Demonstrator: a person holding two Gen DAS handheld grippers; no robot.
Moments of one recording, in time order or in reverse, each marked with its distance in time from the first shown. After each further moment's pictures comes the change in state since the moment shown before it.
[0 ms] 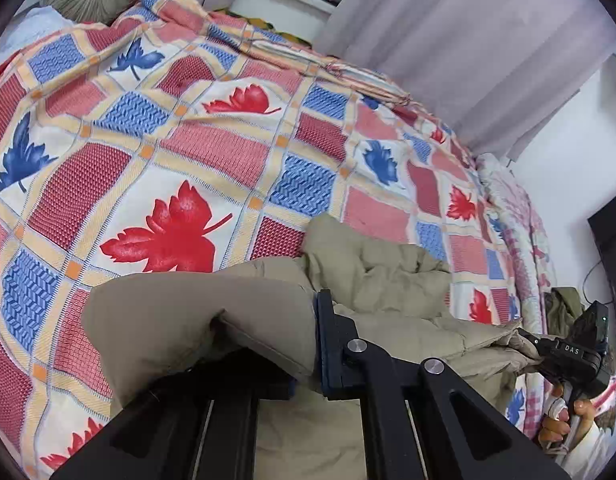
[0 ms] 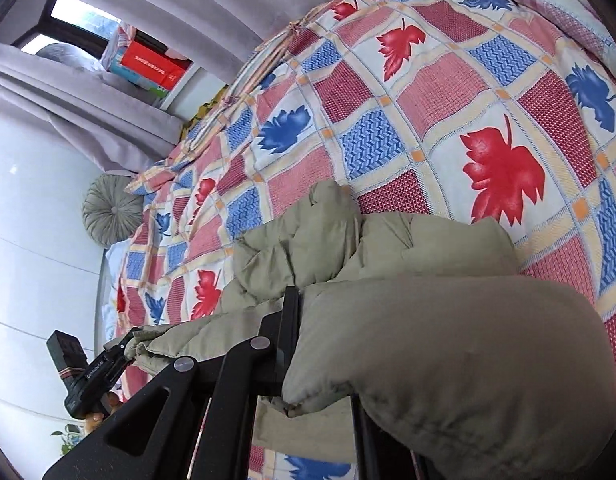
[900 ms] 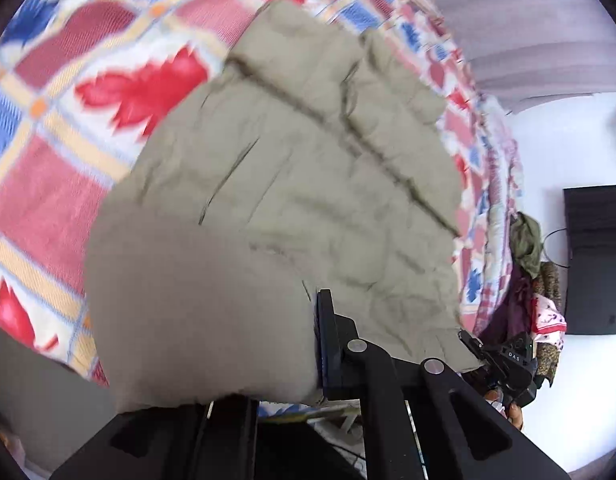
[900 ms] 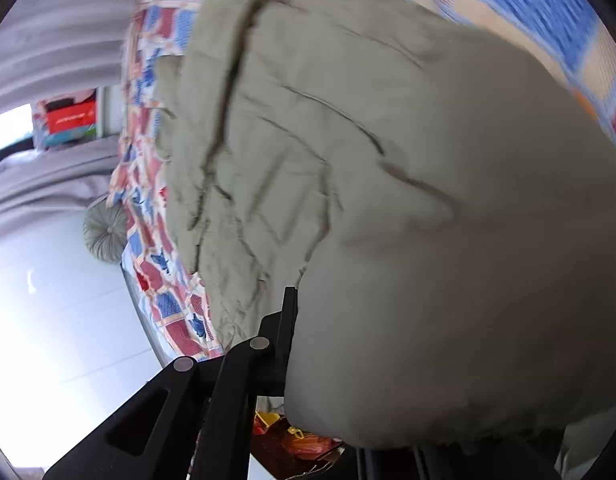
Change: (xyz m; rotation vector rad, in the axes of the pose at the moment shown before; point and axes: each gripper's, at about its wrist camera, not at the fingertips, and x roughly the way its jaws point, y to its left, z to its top) left arm -0.159 0.061 -0.262 -0.241 0.329 -0.138; right arm -0.103 -0.117 -0.297 0.502 0.186 0.147
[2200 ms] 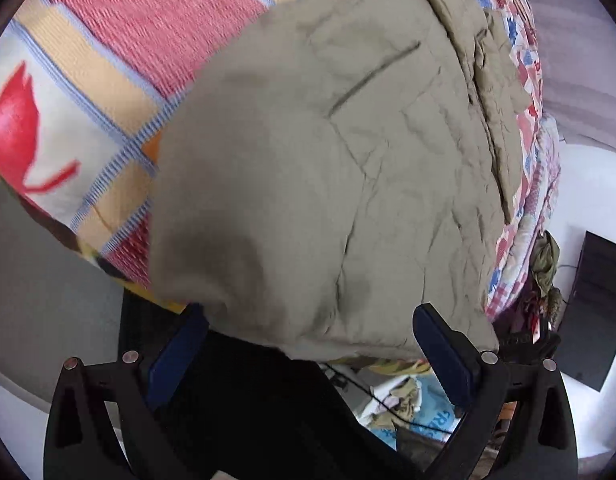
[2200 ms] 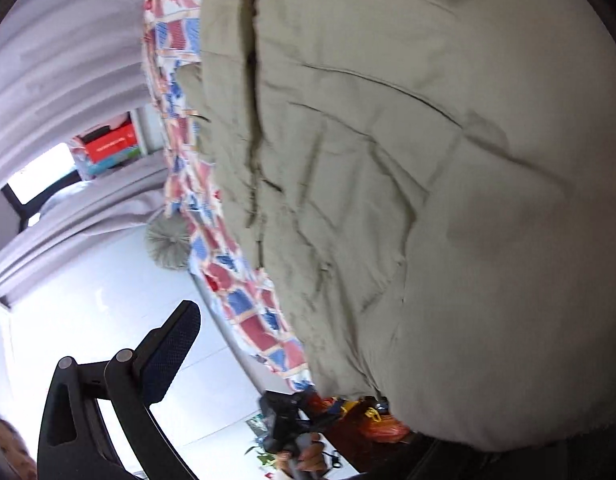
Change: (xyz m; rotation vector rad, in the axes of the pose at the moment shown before) left arm 0.041 0.107 -0.084 -0.309 0.241 0.016; right arm 0.032 -0.018 -0.008 0.206 0.062 0.287
